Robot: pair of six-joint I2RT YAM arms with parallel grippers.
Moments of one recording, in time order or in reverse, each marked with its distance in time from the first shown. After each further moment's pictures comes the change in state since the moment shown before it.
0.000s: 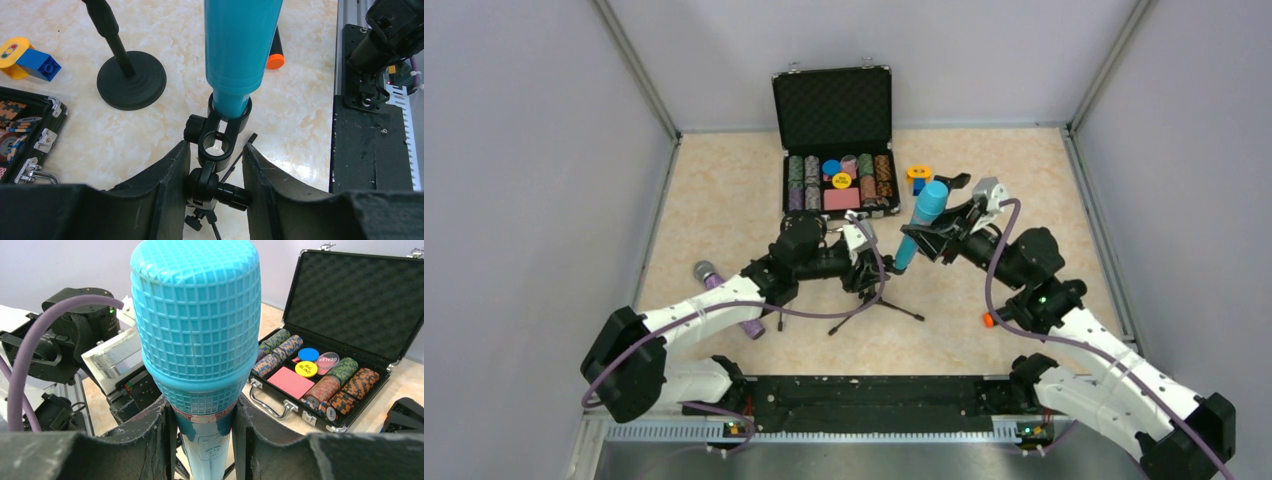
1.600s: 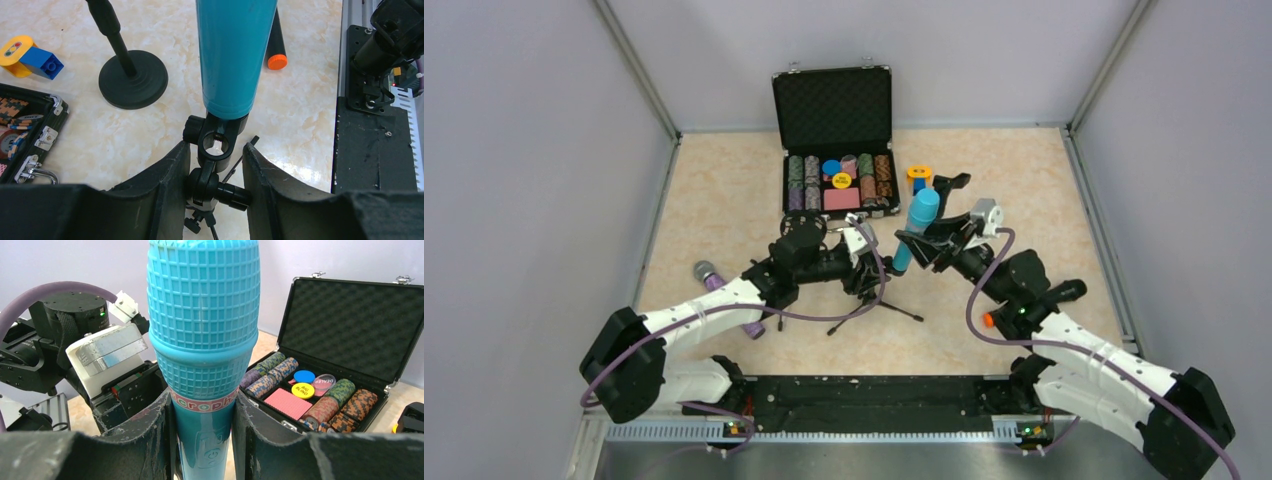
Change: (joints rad) left arm -0.016 -0.006 -0.022 0.027 -0.038 -0.008; right arm 0.067 0.078 -0.197 0.372 0.095 -0.023
